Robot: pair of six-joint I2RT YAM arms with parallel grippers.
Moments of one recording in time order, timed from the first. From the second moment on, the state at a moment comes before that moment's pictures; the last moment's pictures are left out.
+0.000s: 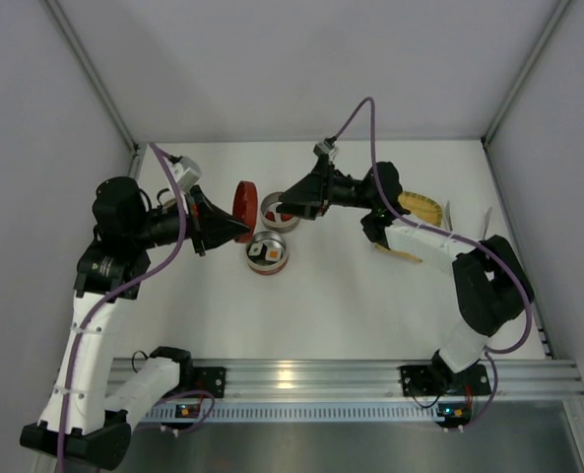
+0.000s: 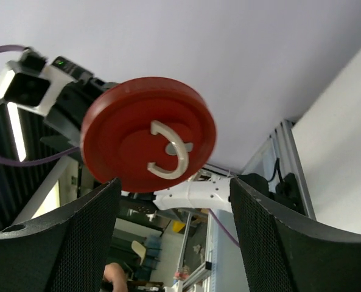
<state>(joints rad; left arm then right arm) -0.18 0.91 1.23 -0.53 1.02 -0.14 0.56 1.66 1.10 0.80 -0.95 1.46</state>
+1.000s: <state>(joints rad) -0.18 0.89 1.15 -0.32 1.09 -0.37 0.66 1.76 1.16 1.19 -0.94 1.68</state>
